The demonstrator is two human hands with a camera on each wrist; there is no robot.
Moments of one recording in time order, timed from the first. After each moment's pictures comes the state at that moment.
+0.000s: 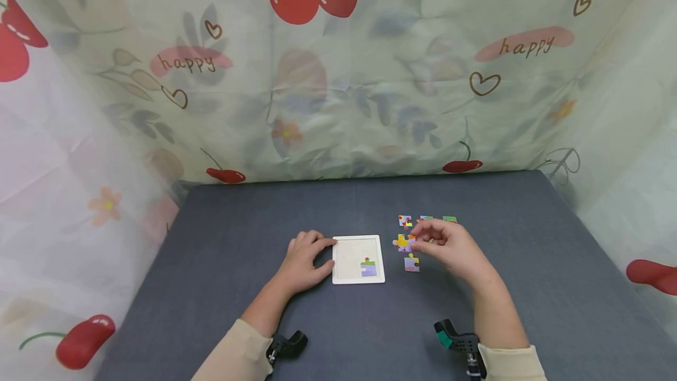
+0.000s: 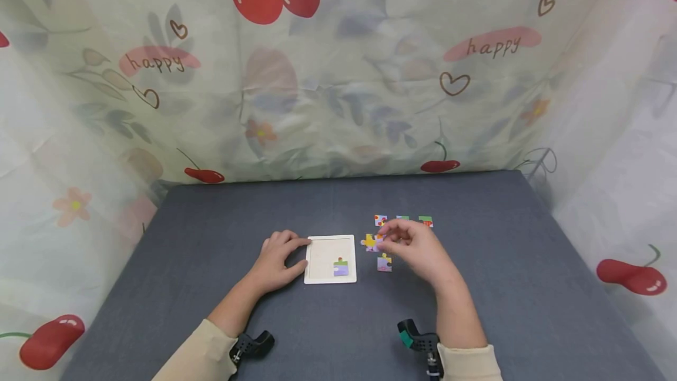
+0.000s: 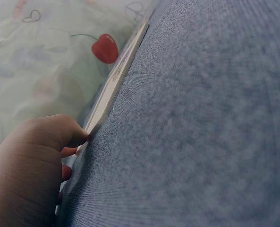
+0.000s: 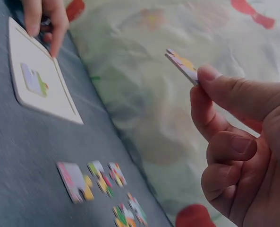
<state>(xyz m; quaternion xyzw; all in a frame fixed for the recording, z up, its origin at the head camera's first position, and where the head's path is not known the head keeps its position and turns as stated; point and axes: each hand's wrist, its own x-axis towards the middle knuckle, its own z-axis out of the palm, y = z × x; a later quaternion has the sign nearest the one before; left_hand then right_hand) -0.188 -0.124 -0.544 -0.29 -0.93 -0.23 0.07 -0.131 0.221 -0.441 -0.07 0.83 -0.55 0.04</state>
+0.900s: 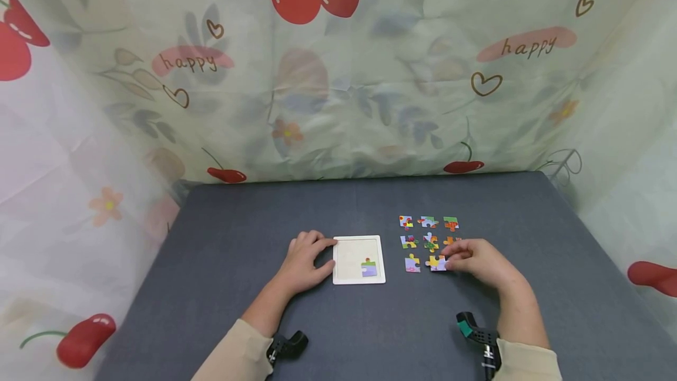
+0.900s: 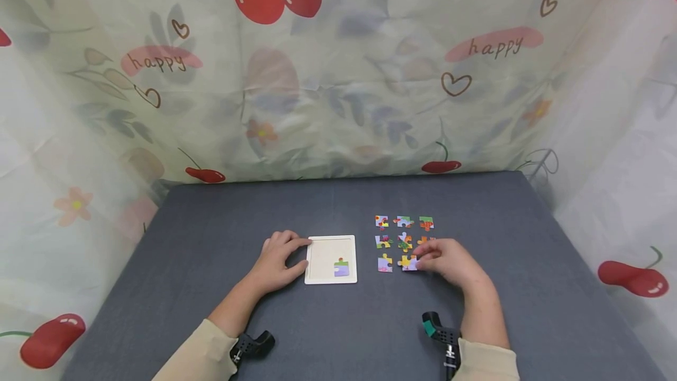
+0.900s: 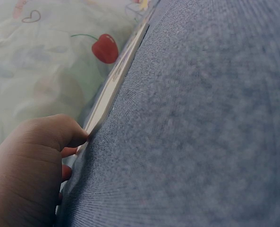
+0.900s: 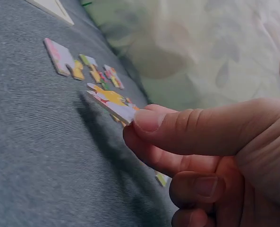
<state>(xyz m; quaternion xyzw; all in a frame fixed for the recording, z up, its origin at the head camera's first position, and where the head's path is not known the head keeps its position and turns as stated) -0.188 -0.124 -0.544 -0.28 -0.93 -0.23 0.06 -0.138 0.286 -0.484 0.00 0.88 -0.45 0.15</state>
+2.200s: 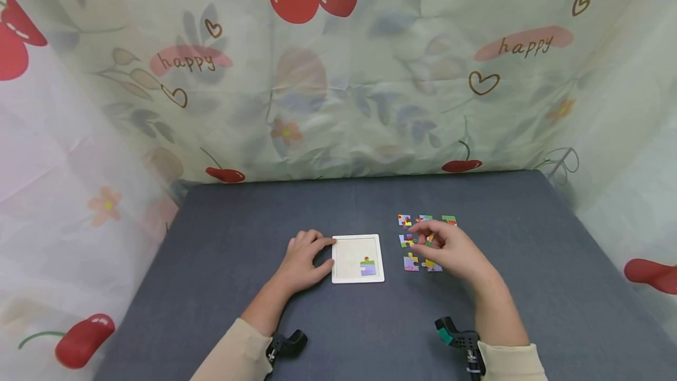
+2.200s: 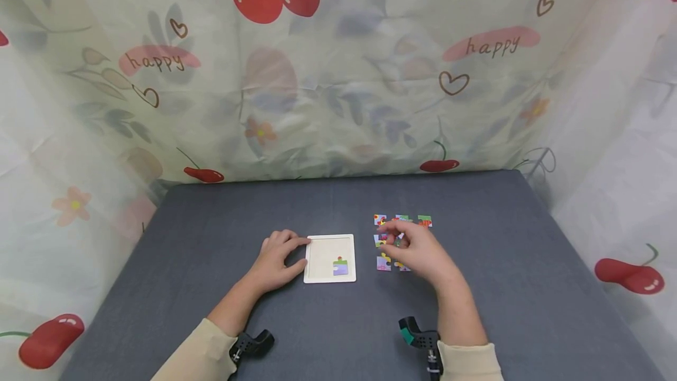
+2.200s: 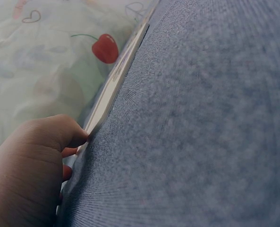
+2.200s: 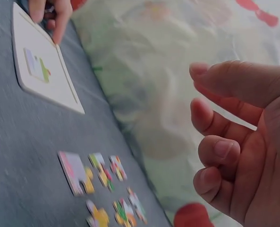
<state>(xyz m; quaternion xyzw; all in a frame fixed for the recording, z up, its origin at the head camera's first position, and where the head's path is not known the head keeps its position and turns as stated) -0.187 -0.123 -0.544 -0.28 -0.93 -0.23 0.08 -0.133 0.225 -0.446 -0.10 0.87 -0.48 0.03</state>
